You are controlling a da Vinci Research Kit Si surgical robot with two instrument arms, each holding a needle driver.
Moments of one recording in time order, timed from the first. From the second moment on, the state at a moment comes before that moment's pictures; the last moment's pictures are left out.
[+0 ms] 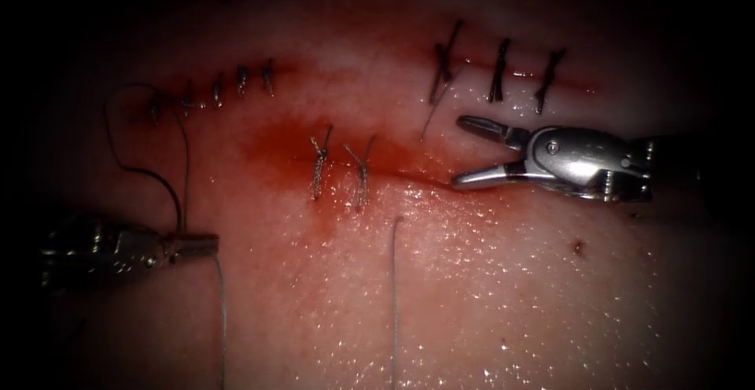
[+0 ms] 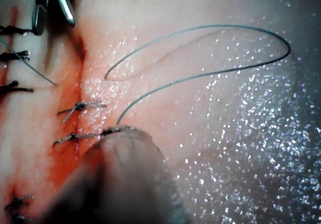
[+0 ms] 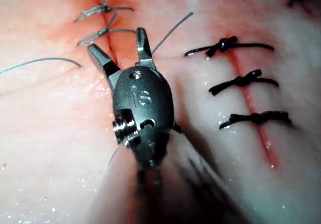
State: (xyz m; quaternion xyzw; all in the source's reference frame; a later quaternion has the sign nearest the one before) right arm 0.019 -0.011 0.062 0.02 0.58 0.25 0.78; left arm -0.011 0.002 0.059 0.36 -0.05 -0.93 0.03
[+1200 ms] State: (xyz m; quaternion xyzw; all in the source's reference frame) right arm 0.026 -0.016 0.060 0.31 0.52 0.43 0.67; left arm -0.016 0.016 0.061 0.42 -0.21 -0.85 -0.25
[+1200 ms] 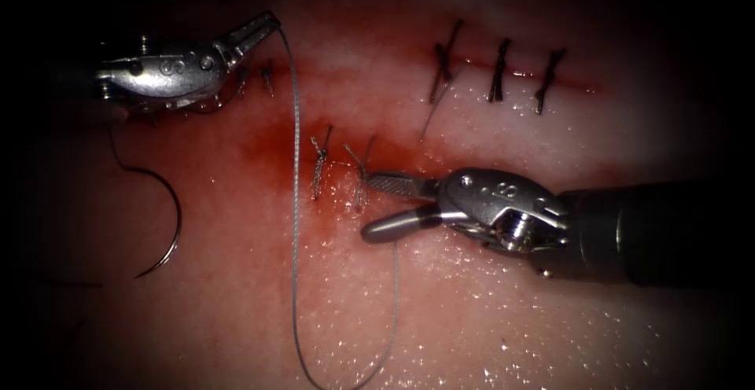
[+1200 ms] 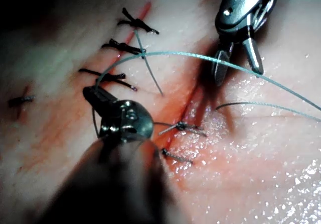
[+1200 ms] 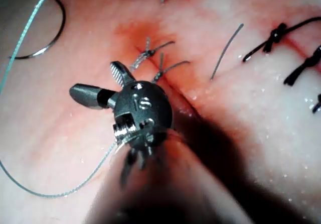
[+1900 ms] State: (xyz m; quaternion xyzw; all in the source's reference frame) right arm 0.026 -0.016 0.060 0.23 0.56 0.34 0.72; left arm 0.004 0.003 0.051 0.33 -0.05 -0.94 0.10
